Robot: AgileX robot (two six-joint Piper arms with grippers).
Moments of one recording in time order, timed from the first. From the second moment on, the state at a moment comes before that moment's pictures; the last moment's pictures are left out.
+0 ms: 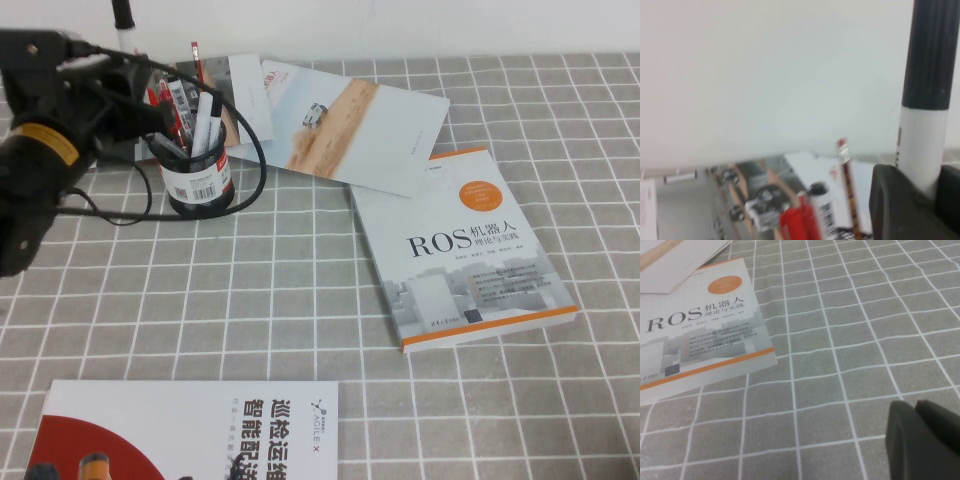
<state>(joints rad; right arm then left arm) -0.04 0.01 0.03 0.14 0.38 0.06 -0.17 1.64 -0.96 0.31 -0.56 -0.29</state>
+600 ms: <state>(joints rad) -0.04 0.01 0.03 0.14 0.38 0.06 -0.17 1.86 -1.08 0.34 -0.61 -0.32</state>
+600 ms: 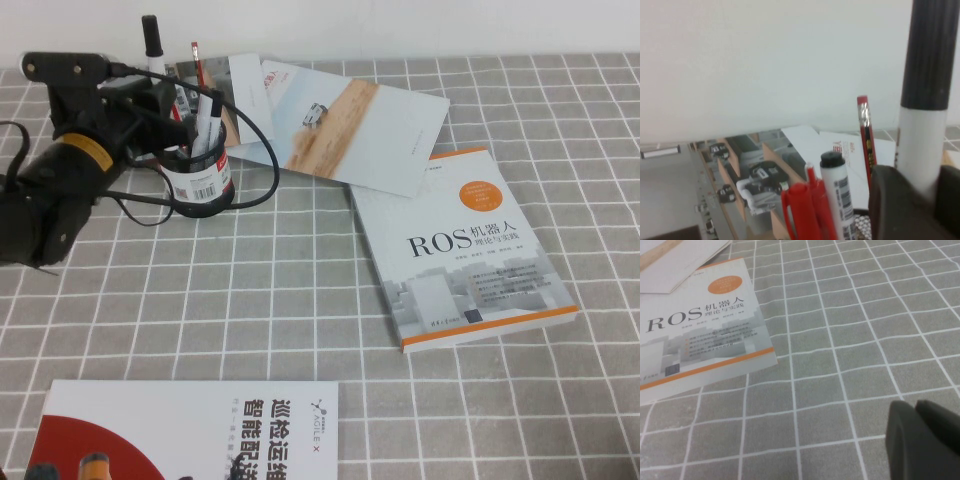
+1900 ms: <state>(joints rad) -0.04 0.01 0.03 0.14 0.38 0.06 -0.32 1.18 -0.88 0.36 0.05 -0.42</state>
